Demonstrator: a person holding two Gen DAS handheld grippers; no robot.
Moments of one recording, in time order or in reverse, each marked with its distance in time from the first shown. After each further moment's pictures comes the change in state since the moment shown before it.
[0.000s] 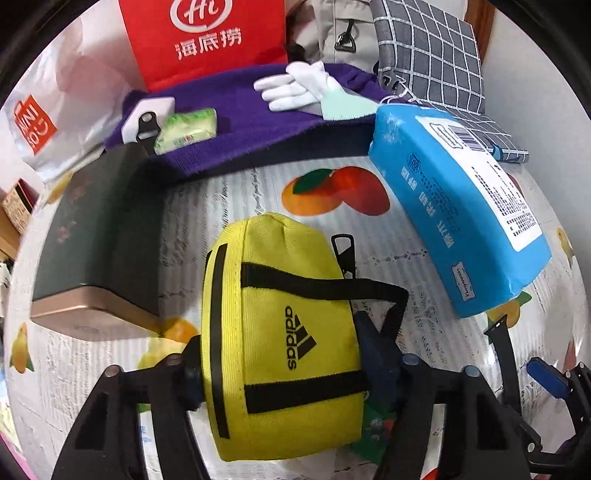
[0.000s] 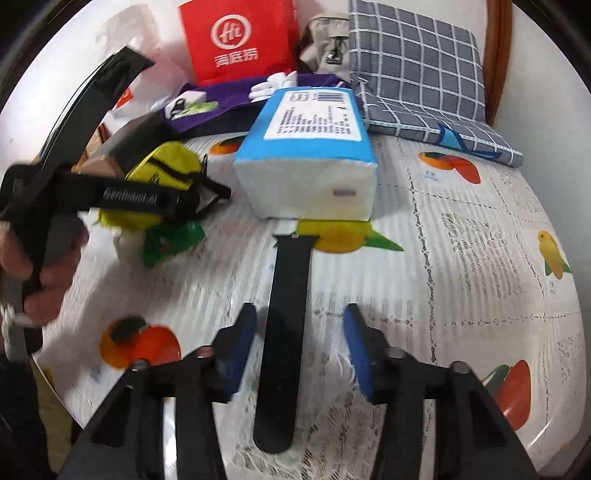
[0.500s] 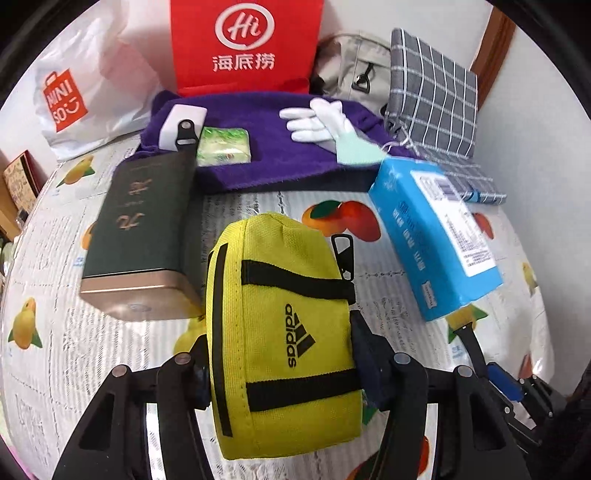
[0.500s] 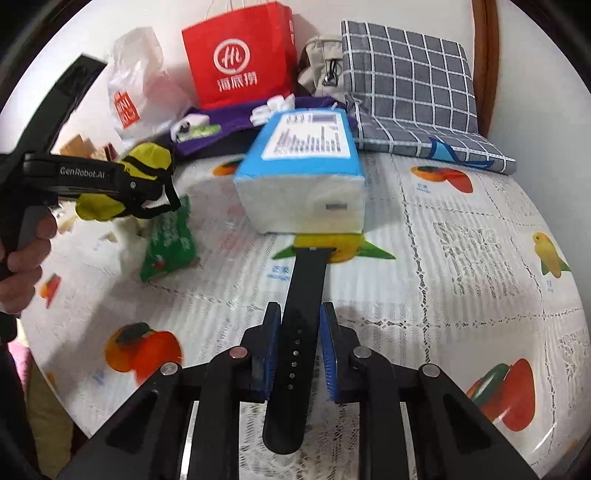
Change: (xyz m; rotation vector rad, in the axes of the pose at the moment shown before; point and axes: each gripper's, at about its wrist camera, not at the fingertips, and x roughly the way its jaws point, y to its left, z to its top) left arm -0.044 0.035 -0.002 -0.122 -0.055 -0.110; right arm -0.016 -0.008 -0.003 0.054 -0.105 0.051
